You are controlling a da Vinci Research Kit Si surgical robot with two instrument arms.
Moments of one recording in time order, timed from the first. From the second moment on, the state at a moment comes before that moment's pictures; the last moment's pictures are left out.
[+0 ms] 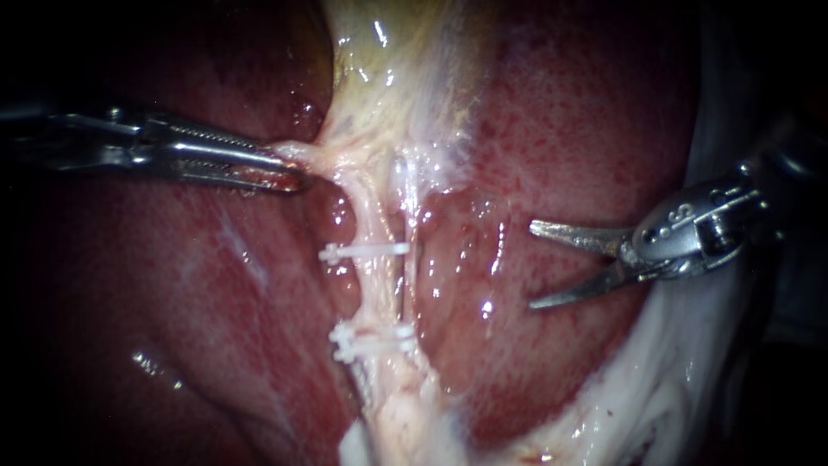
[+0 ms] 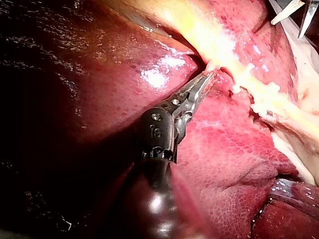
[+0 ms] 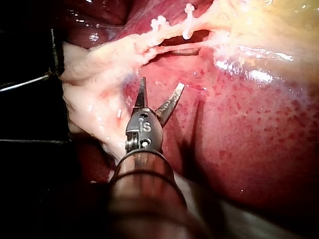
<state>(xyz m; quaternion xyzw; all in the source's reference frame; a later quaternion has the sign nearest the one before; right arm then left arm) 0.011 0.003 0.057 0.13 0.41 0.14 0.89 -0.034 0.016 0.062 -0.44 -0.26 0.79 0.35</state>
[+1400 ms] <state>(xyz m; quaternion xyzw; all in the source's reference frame) 0.024 0.001 0.060 0.30 0.46 0.14 0.82 -0.029 0.018 0.056 -0.44 -0.25 0.78 0.37</state>
